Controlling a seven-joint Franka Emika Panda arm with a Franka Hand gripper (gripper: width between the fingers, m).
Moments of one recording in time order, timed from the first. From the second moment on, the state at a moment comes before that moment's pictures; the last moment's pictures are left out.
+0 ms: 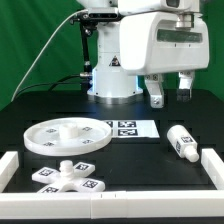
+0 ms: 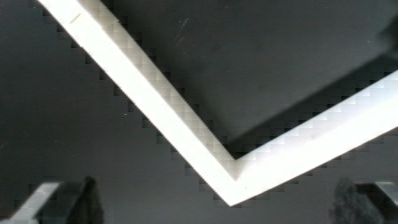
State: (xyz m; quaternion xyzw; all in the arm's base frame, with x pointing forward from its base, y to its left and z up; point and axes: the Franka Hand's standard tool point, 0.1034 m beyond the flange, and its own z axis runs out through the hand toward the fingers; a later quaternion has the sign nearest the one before) arm 0.616 0.059 0.147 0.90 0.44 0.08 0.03
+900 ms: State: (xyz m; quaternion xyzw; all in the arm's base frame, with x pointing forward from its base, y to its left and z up) arm 0.588 0.106 0.130 0.96 0.26 0.07 0.00
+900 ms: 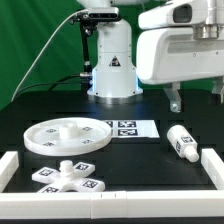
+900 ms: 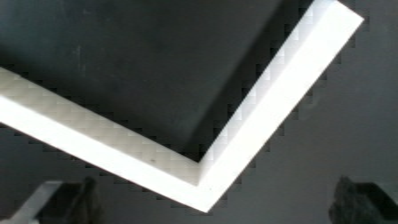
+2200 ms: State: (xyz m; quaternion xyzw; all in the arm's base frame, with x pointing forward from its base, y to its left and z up) arm 0.516 0.113 0.066 0.99 0.13 -0.01 -0.01
